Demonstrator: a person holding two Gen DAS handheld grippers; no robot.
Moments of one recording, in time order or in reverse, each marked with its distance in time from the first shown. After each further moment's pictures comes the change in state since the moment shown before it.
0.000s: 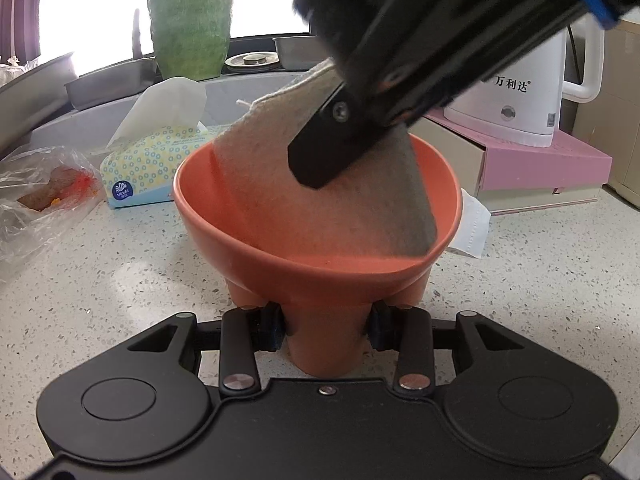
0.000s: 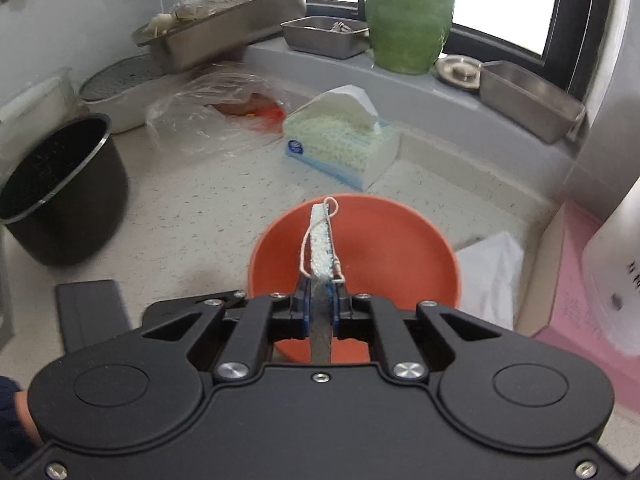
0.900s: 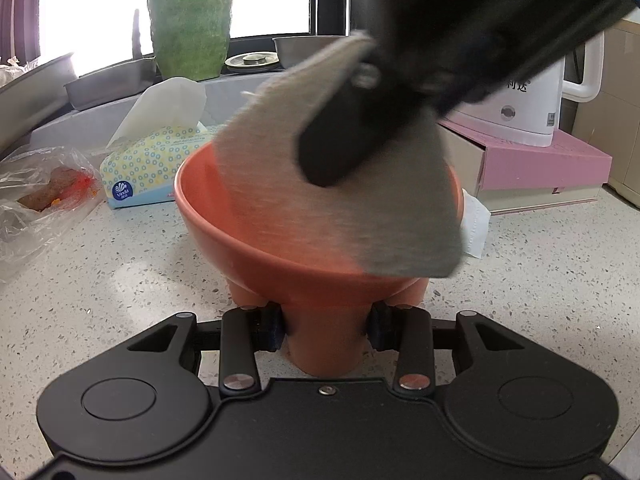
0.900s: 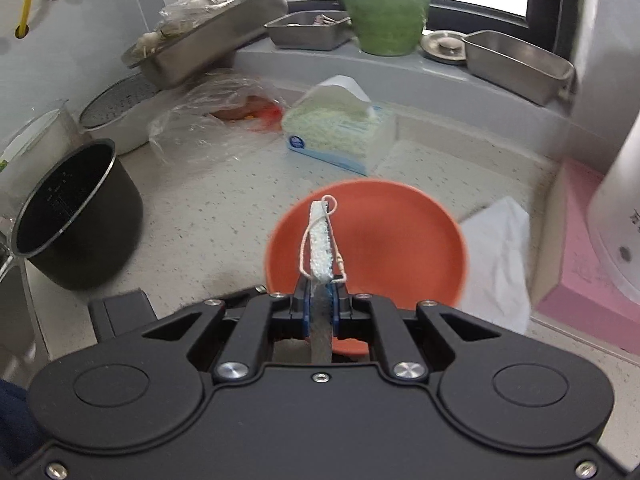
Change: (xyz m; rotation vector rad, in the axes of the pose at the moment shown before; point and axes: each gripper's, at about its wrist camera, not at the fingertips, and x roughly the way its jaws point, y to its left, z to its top) left arm 0.000 0.002 0.000 0.005 0.000 -0.003; right arm -0.010 -0.004 -0.002 0.132 0.035 0.085
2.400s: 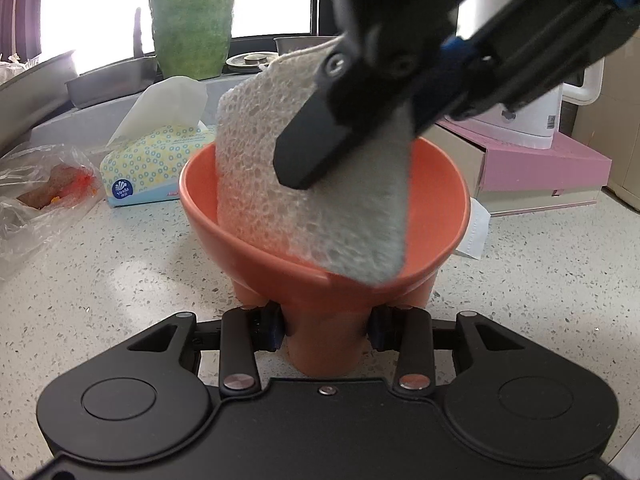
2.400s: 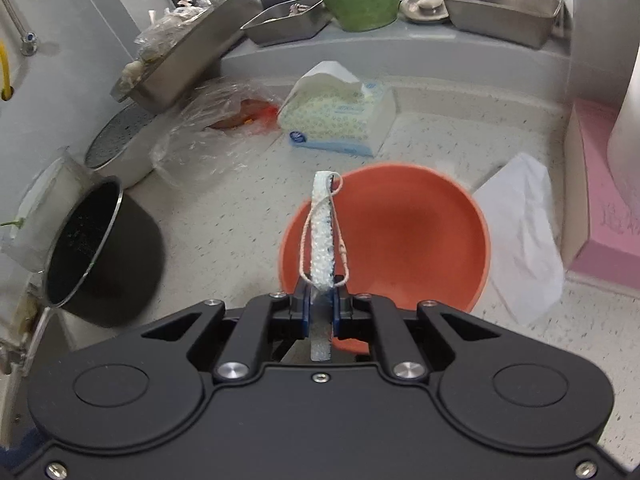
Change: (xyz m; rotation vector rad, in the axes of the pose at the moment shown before) left arm 0.000 0.001 -0.001 -0.003 -0.002 -0.010; right arm 0.009 -0.020 0.004 0.200 0.048 0.083
